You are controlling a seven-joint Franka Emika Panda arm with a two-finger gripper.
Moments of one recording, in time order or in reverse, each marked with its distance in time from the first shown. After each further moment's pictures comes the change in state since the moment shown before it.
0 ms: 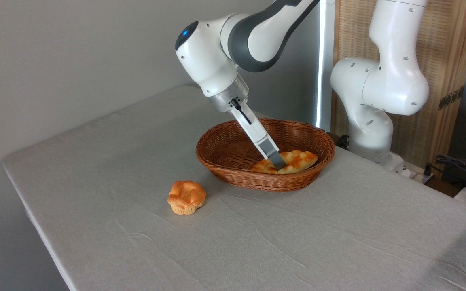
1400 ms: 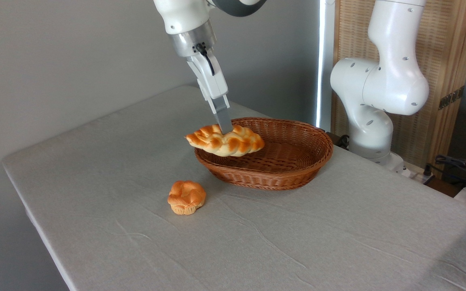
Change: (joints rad) arm 0.006 0.032 0.045 0.344 -0.104 -0.060 0.000
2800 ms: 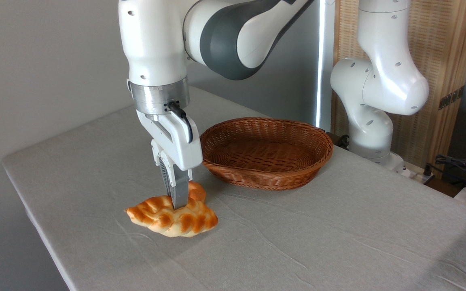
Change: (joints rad) arm -0.004 0.329 0.241 0.216 0.060 0.362 0.005
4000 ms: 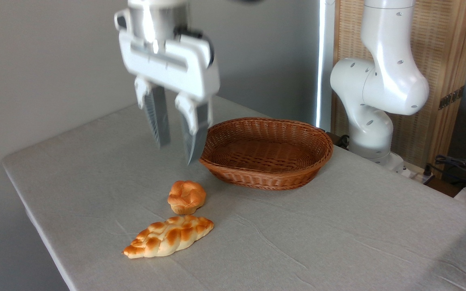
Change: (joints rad) arm 0.007 -0.106 0.001 0.179 -0.022 -0.290 -0.272
